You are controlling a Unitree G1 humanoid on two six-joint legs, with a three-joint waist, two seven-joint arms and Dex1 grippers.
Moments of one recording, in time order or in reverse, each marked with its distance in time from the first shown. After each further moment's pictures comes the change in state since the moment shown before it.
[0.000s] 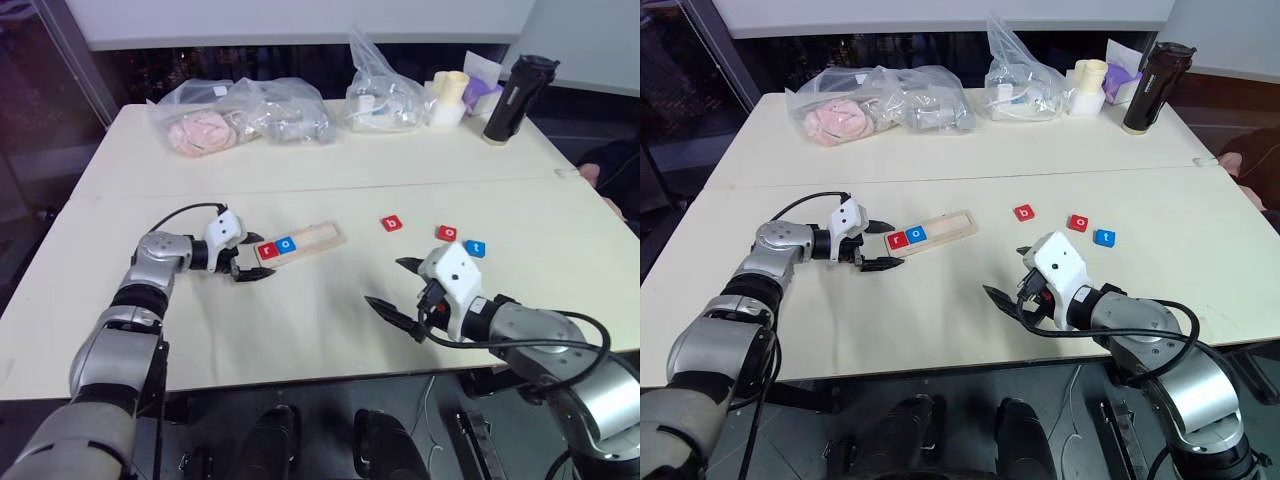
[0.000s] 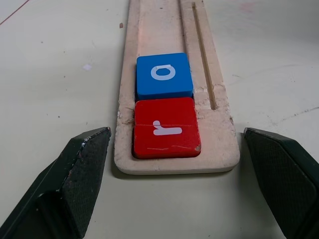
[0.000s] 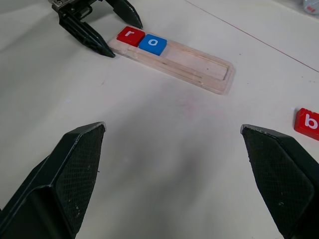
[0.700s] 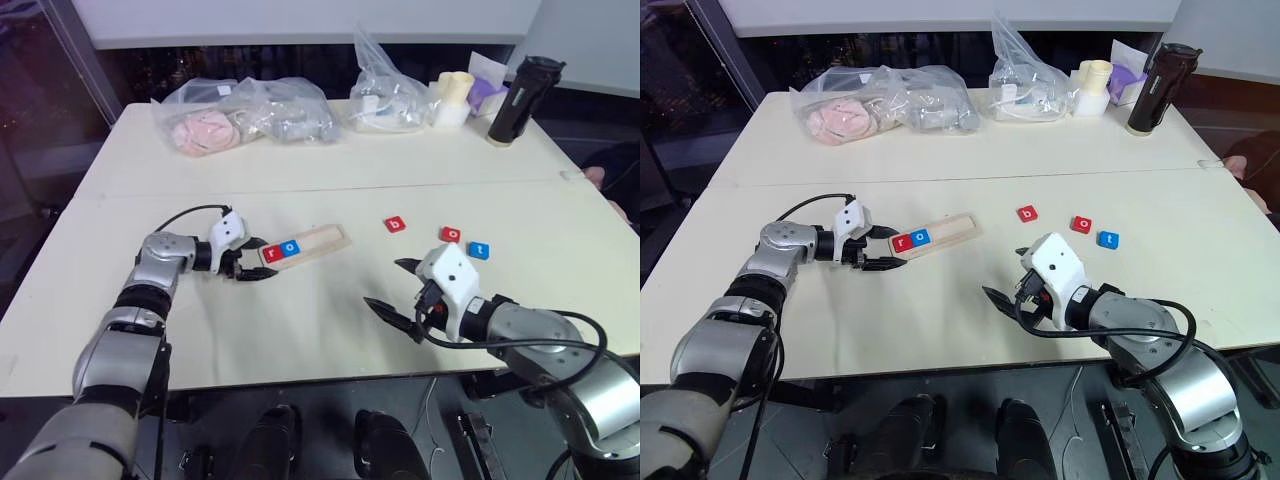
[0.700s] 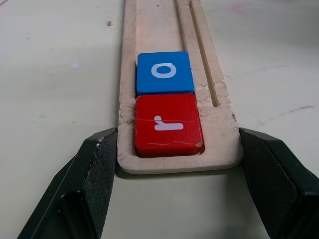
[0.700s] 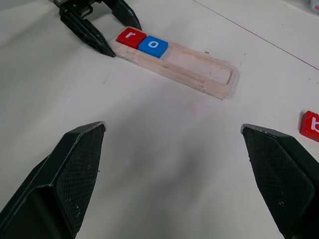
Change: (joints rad) left arm 0.054 -0.010 -0.001 -0.108 -0.009 0.034 -0.080; right arm -0.006 -0.011 0.013 0.006 -0.001 -0.001 -0.011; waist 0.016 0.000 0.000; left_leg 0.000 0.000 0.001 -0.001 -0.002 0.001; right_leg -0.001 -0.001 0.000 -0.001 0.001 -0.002
